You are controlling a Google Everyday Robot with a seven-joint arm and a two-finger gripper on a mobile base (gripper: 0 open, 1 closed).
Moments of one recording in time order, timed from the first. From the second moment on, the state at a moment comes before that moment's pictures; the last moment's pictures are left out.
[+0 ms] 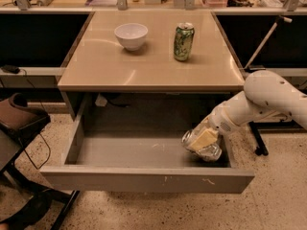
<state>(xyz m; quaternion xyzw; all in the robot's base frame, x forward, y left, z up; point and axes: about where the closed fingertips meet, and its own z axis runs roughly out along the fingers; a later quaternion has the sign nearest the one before) 0.546 -0.156 0.669 -0.51 0.81 0.20 0.21</state>
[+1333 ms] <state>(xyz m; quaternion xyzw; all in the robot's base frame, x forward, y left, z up) 0.544 -0.101 0.652 -0.56 0.76 0.25 0.19</state>
